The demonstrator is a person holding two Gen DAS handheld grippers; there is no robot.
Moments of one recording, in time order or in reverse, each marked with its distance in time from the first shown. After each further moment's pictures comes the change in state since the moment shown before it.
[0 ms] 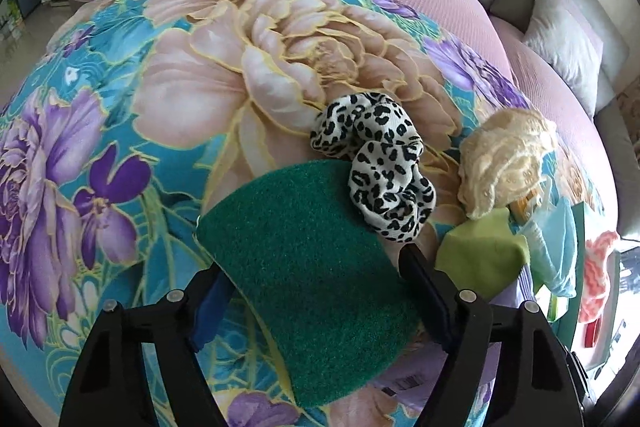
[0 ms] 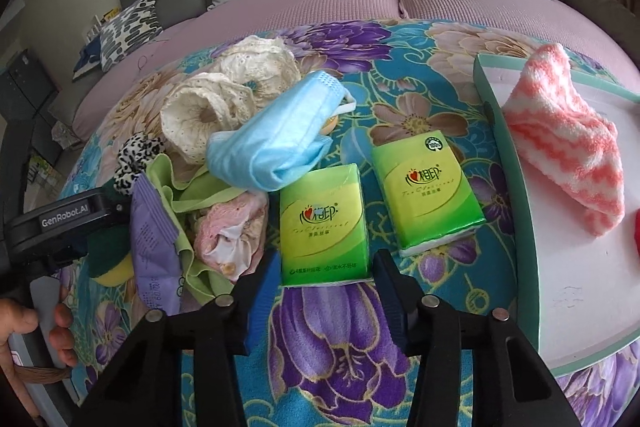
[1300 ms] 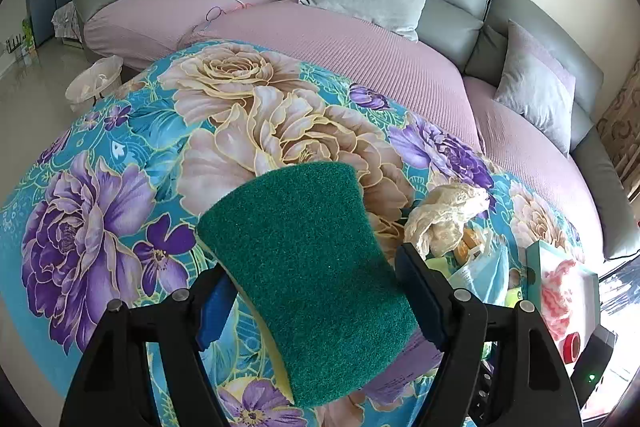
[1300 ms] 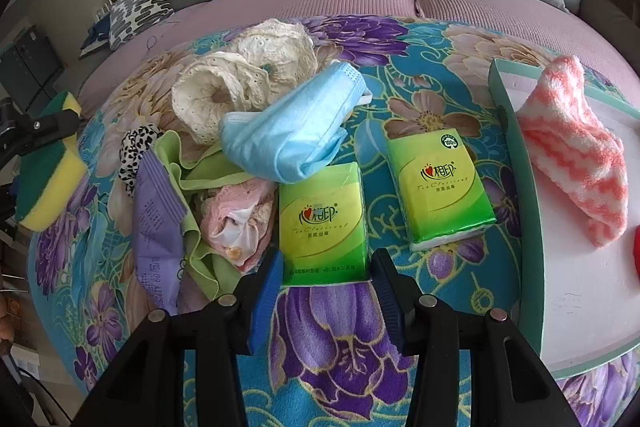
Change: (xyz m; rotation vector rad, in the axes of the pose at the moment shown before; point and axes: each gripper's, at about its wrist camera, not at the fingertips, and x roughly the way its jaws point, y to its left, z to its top) left arm -0.087 -0.008 0.005 0.019 -0.244 -0.021; right arm 0.002 0.009 -0.002 -0.071 0.027 -0.003
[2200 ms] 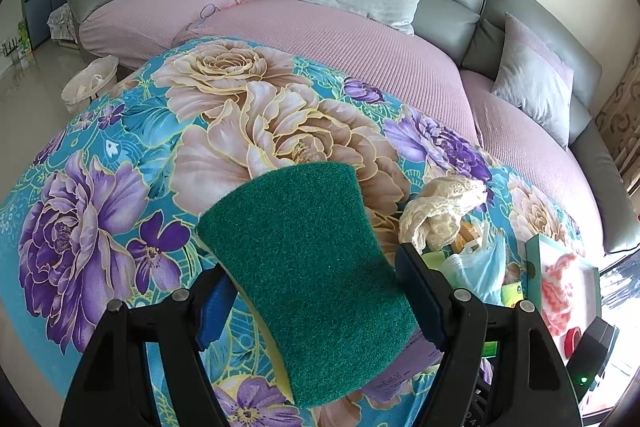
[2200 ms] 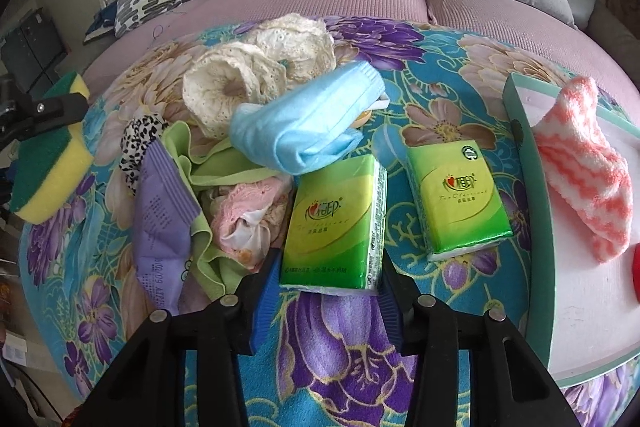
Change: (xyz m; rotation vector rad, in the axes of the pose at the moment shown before) left arm 0.001 -0.005 -0.001 0.015 0.006 -0.009; right arm -0.001 0.010 0.003 -0.046 -0.009 -0.013
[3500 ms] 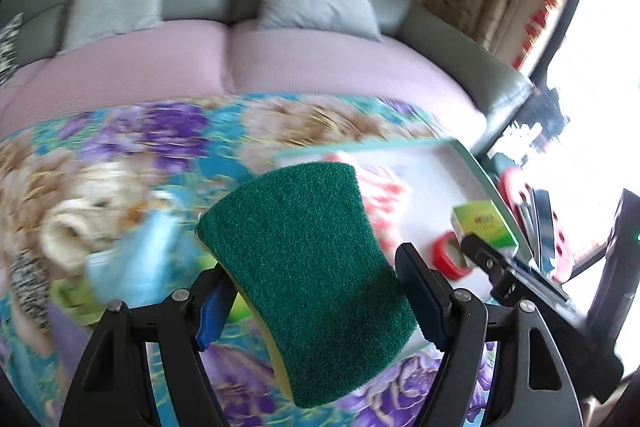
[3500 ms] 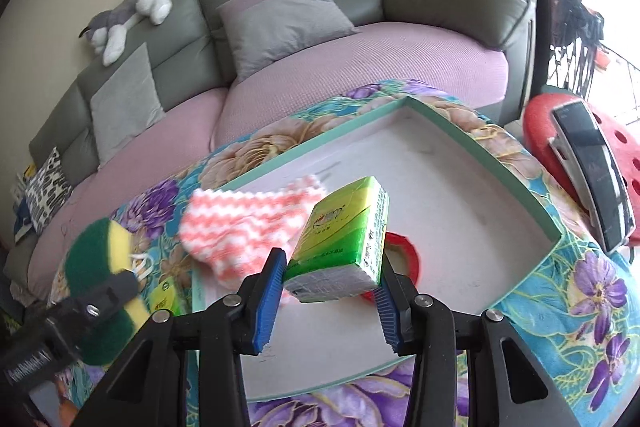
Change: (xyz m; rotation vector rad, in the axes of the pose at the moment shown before) left arm 0.007 -0.257 -0.084 0.549 0.101 -0.422; right arm -0.132 -0.216 -0.035 0.549 -0.318 -0.235
